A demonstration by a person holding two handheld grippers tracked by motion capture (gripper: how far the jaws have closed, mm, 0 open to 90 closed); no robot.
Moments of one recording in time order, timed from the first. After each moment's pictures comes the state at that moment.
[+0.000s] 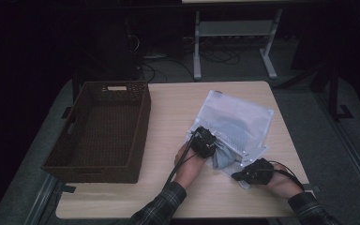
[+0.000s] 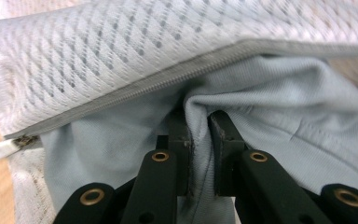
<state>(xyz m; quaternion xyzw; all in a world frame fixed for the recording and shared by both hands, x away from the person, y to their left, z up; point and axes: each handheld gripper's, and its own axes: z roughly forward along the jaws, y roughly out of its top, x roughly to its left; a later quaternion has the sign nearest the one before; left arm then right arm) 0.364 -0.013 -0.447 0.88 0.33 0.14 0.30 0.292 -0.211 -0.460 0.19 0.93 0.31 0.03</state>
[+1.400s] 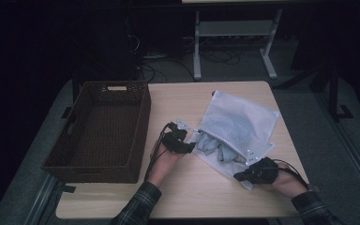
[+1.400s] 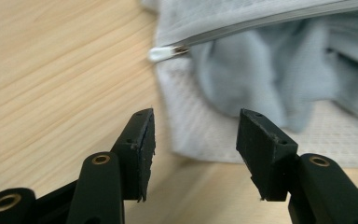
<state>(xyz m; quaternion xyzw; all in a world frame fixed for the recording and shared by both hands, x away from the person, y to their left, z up) 0.381 0.078 -0.447 0.85 0.38 0.13 0.33 0.291 -0.221 -0.450 0.18 0.92 0.33 0.01</state>
